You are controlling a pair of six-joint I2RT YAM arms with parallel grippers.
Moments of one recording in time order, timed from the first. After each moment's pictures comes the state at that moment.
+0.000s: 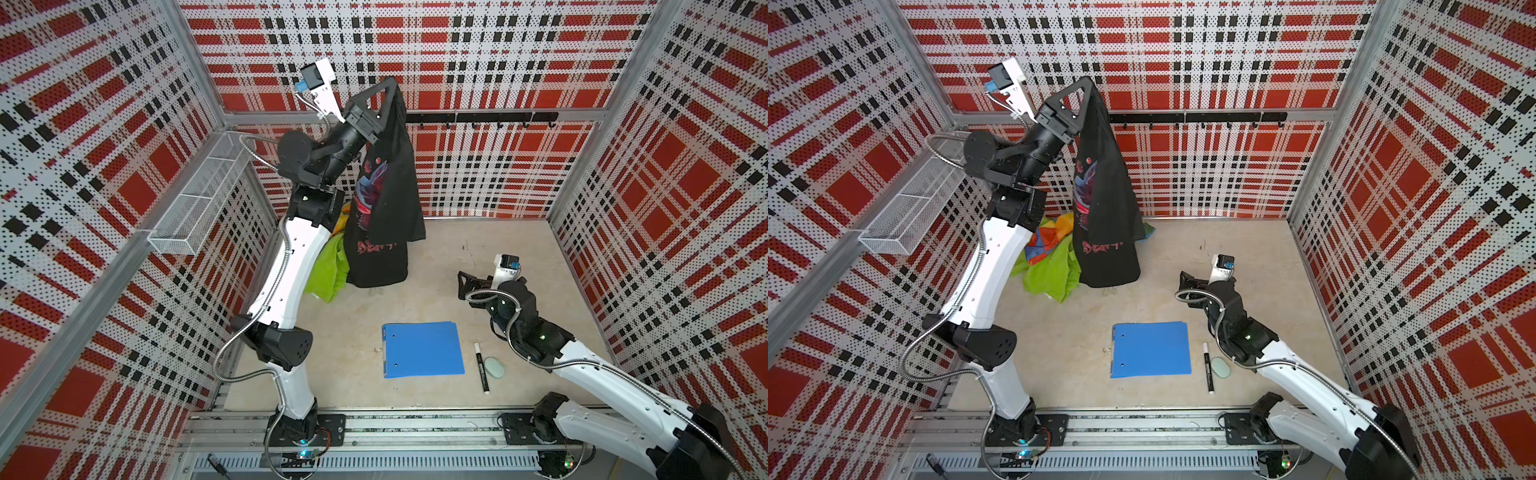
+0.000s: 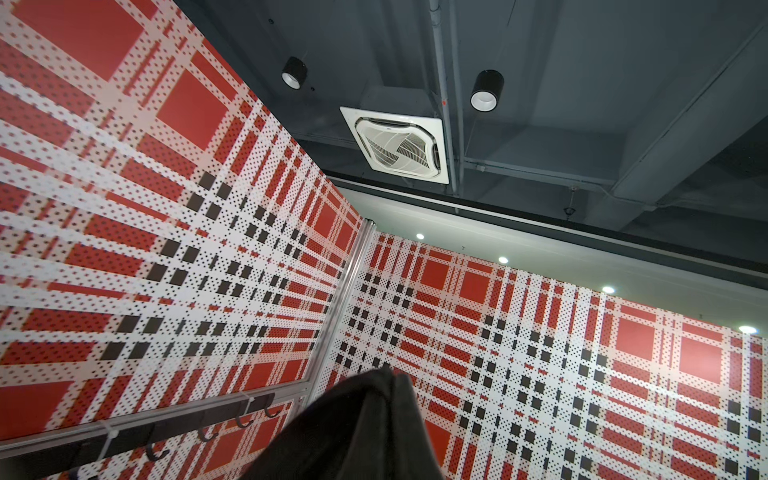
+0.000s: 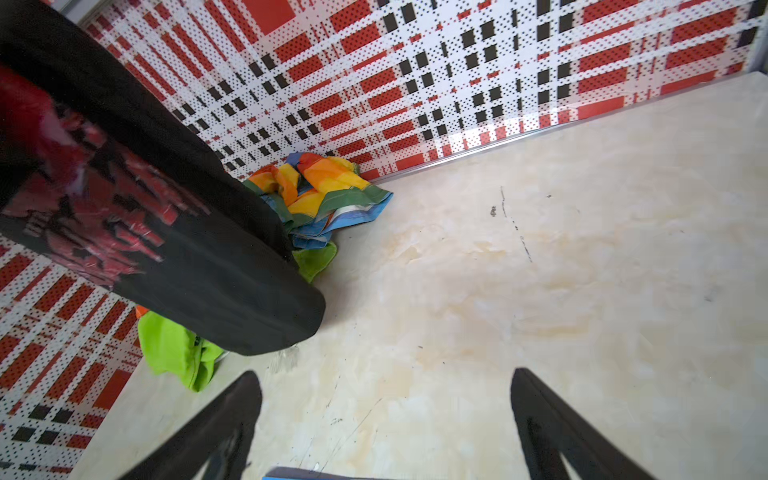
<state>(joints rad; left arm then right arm) -0.39 1.88 2.34 0.34 0.47 -0.84 0.66 0.96 0.67 -0.03 0.42 0.57</state>
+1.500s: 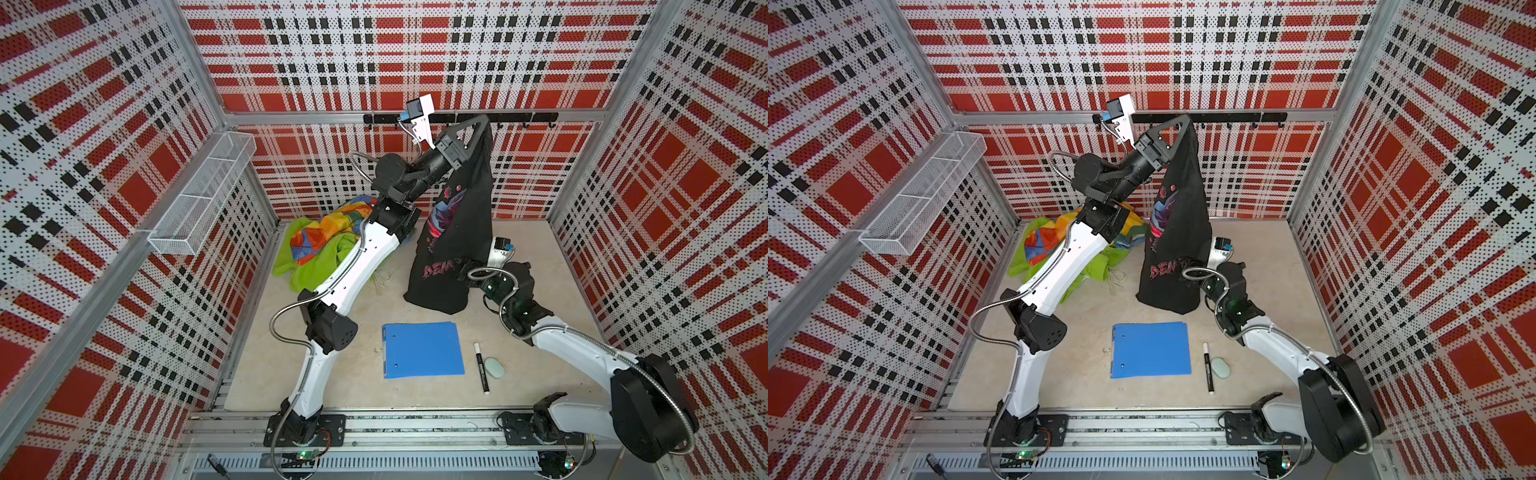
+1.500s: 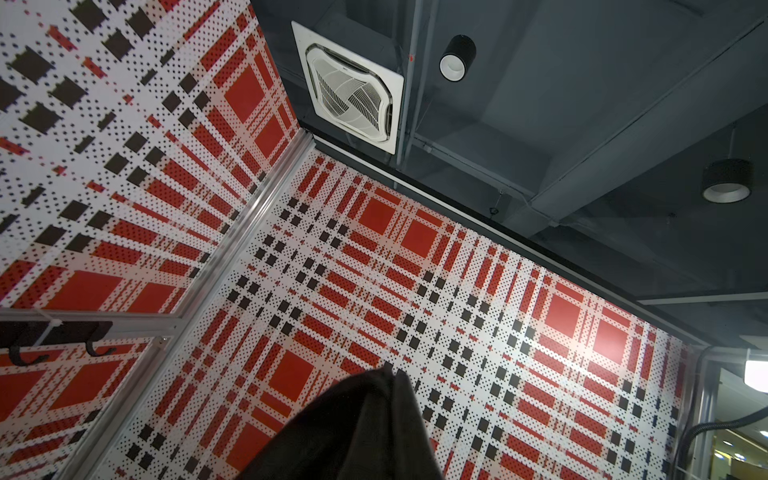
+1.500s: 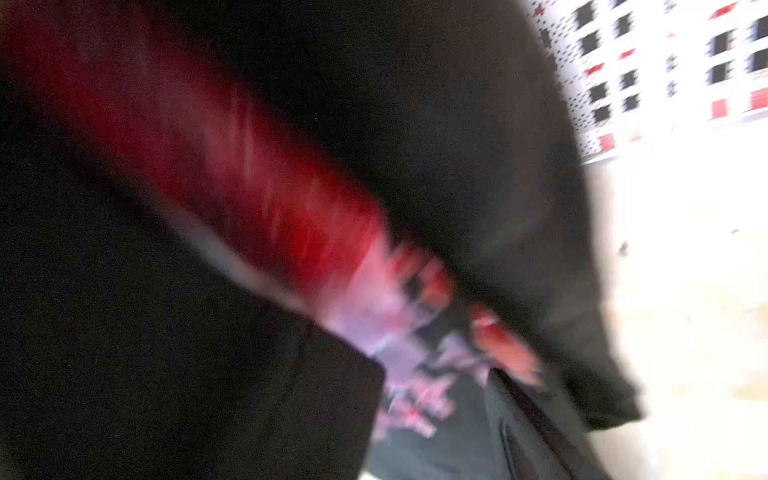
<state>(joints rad) -0.69 2.18 2.52 0.43 0.42 -0.98 0.38 1.30 0.68 0.50 -0.08 0.62</state>
